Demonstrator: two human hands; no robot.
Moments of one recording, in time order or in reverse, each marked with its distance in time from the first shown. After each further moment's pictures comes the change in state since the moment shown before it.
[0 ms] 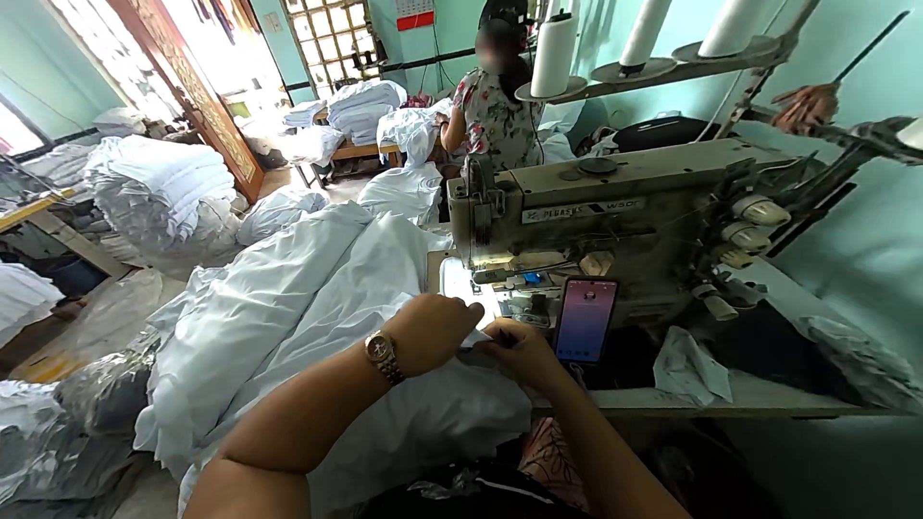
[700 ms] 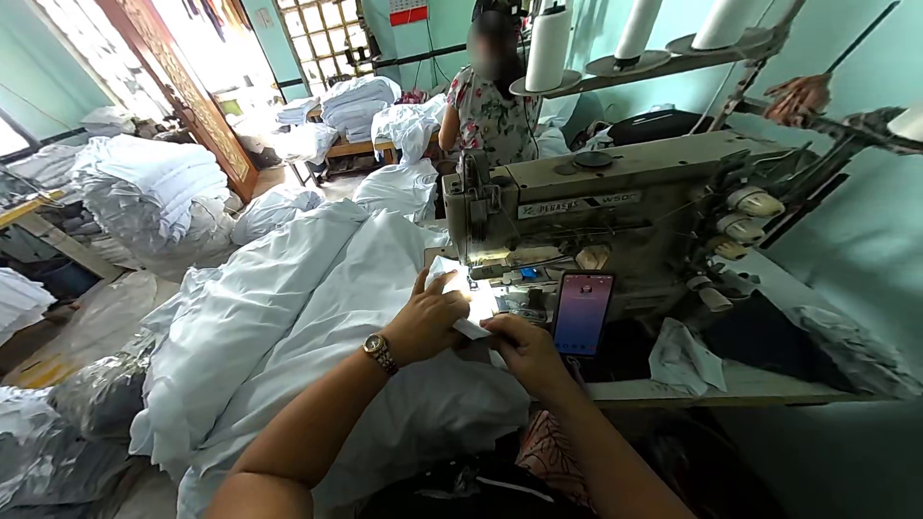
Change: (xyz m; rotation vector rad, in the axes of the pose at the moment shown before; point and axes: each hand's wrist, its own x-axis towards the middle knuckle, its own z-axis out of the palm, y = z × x) left_hand 0.026 -0.044 0.073 -0.127 0.338 0.076; right_hand -0.015 0.004 0.003 -0.240 0.137 -0.180
